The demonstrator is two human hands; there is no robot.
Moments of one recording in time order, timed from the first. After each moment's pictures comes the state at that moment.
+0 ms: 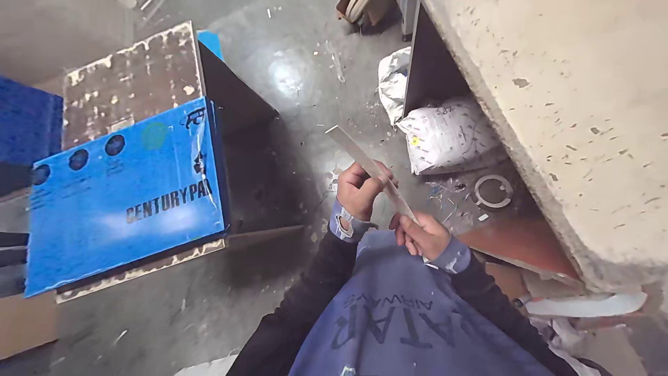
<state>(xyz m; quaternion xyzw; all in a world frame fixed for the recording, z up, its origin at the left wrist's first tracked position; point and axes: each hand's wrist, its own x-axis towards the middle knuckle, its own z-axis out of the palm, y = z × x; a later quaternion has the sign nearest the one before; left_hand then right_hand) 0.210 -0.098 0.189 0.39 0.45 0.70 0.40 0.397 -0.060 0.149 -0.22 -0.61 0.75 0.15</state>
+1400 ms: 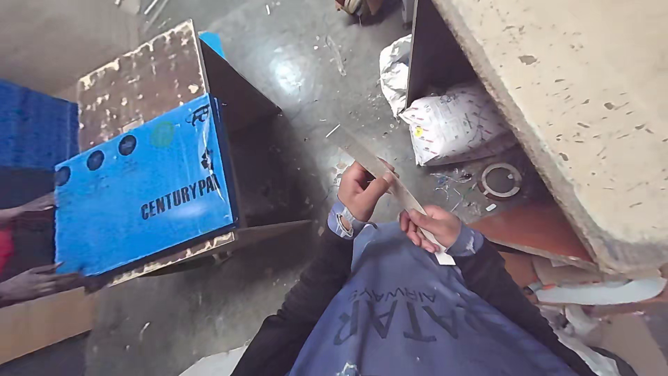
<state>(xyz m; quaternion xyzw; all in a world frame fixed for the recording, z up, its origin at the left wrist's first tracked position) 0.212 -0.125 0.184 0.45 0.49 0.63 0.38 0.416 -0.059 0.137 -0.15 -0.49 0.86 0.06</state>
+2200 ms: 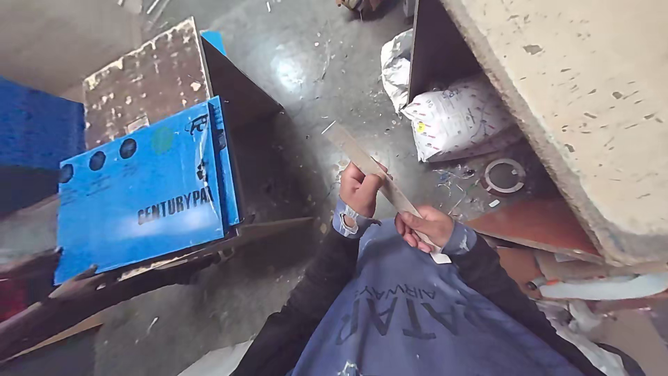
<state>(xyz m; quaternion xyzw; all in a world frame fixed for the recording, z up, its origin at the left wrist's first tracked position) 0.228 -0.135 0.182 0.36 0.51 0.69 0.36 0.410 -0.076 0.136 -0.15 -0.50 0.86 0.03</state>
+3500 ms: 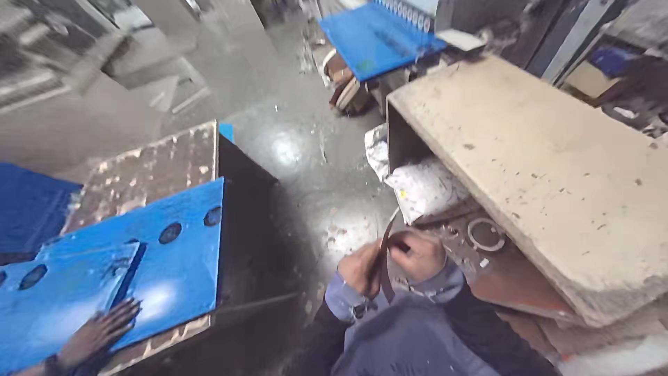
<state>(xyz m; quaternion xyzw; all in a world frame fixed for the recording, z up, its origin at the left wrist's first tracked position) 0.222 -0.135 0.192 0.68 0.64 0.35 0.08 0.371 -0.037 0.182 -0.30 -0.80 0.26 0.46</state>
